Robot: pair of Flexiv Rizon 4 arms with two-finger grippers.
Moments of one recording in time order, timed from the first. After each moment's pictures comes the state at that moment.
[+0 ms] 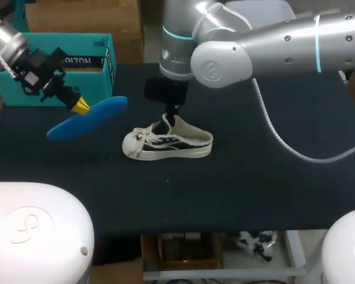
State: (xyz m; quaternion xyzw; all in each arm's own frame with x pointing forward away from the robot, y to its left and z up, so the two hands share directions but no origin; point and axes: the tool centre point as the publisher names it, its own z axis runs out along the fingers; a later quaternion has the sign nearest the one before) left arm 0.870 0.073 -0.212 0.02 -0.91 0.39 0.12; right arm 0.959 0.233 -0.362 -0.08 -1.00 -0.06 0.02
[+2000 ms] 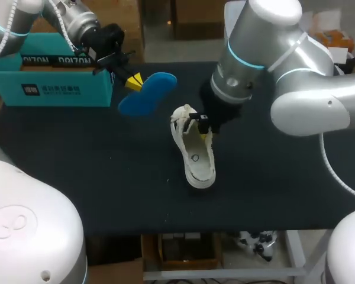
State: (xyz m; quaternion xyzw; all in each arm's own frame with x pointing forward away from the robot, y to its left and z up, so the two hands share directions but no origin) left arm 0.918 -0.066 -0.174 -0.25 -0.79 0.50 0.23; right arm 0.869 0.143 -0.321 -0.61 -0.78 -0.15 0.02
